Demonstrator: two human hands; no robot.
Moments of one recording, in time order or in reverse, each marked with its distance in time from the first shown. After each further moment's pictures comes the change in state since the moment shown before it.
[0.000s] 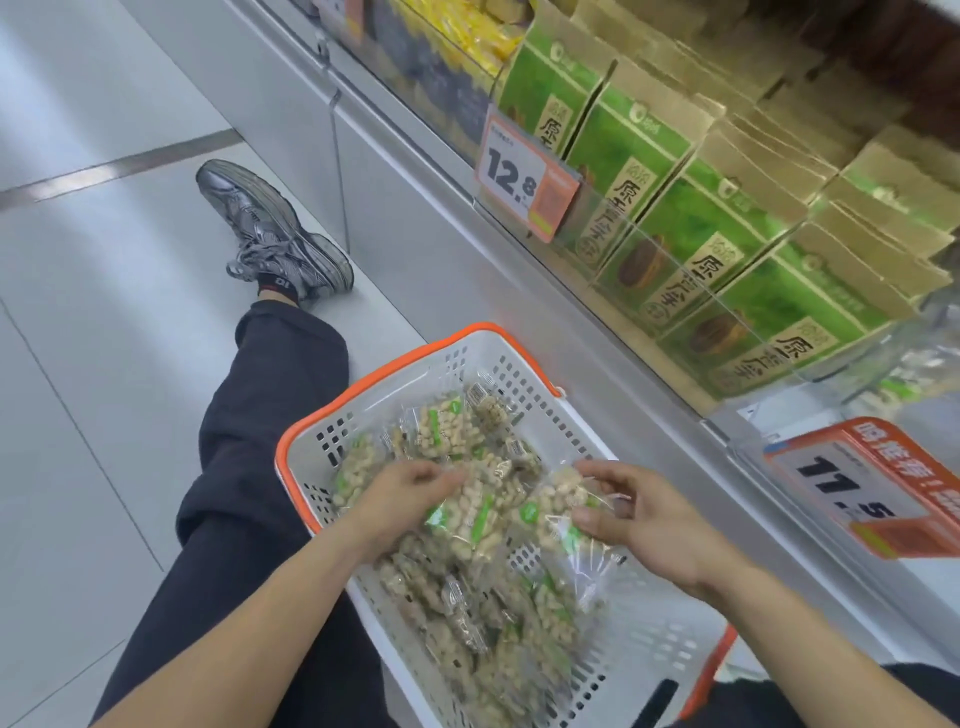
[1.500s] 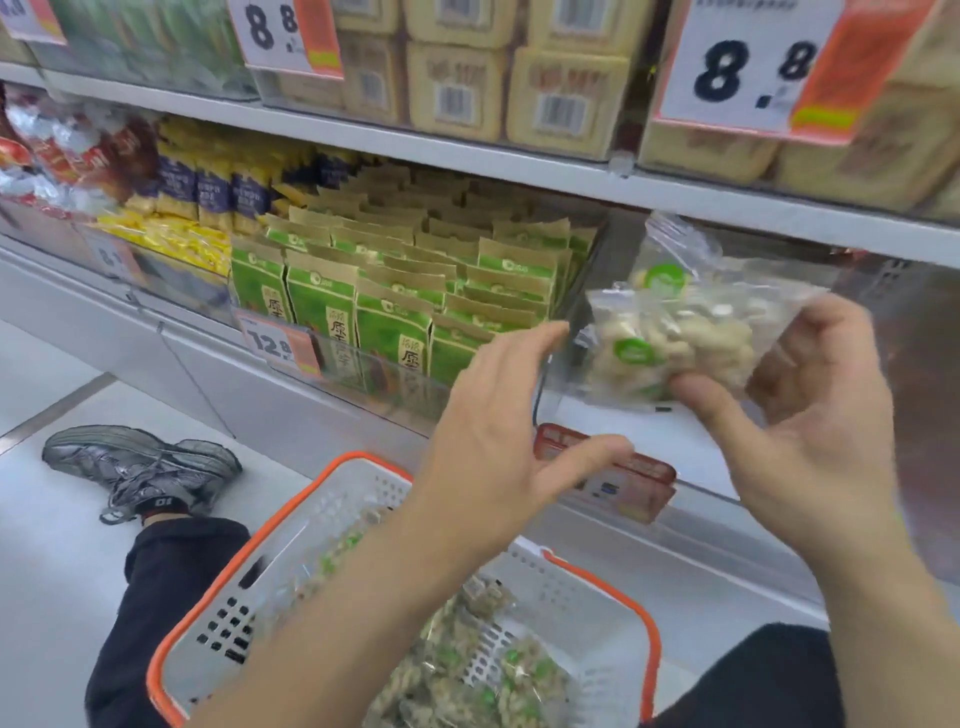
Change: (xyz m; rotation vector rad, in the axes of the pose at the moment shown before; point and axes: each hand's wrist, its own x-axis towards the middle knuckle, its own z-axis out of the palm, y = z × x) left_hand -0.081 0.251 0.156 0.566 0.156 1.250; right_hand -0.160 -0.053 -0.128 0.169 0.991 -0.944
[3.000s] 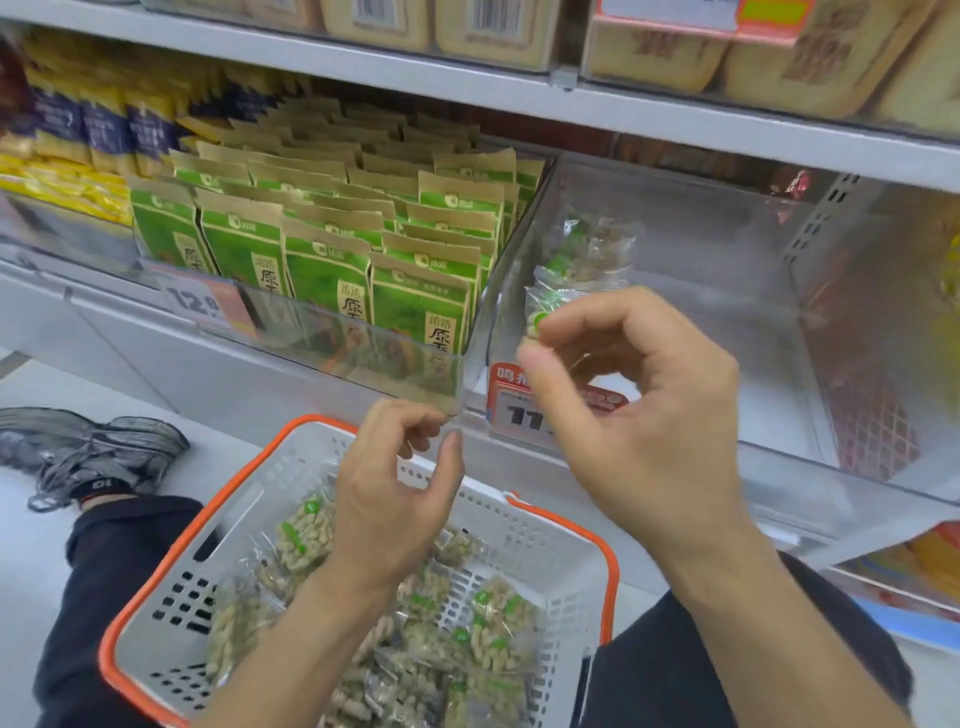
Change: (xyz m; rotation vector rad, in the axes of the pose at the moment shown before) left_hand -0.076 -0.053 0.032 -0.060 0.325 -0.070; right_hand -0.036 -0.024 0.048 -0.220 -0.015 -0.175
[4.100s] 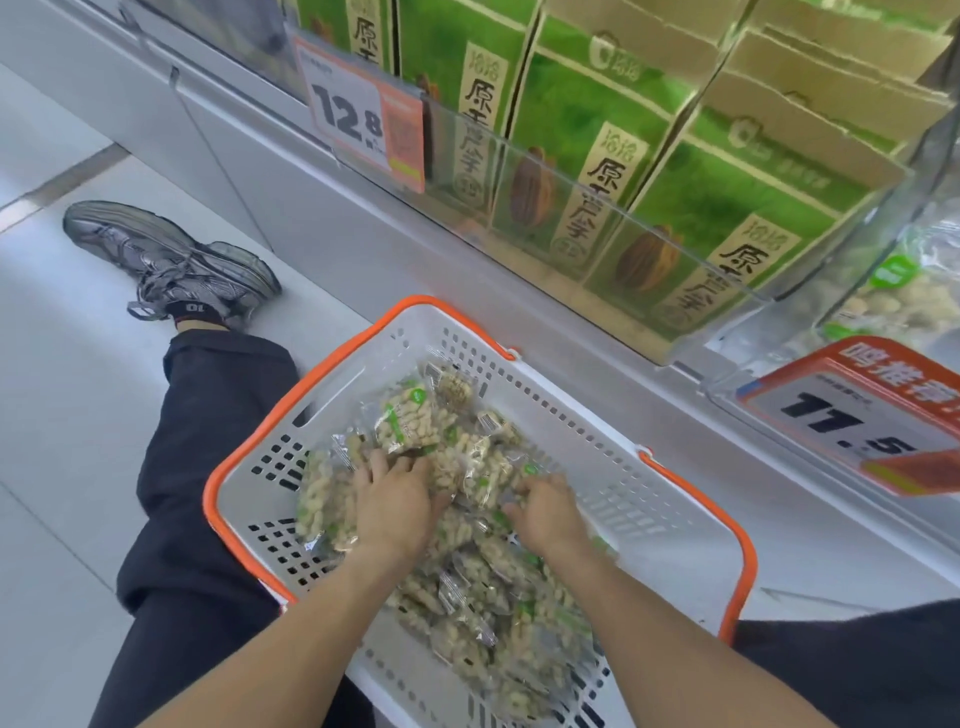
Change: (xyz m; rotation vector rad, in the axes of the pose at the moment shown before) left_hand -0.151 -0.197 -0.025 0.866 -0.848 -0.744; right_hand -0.216 0.214 0.217 -0.533 -1.148 0.886
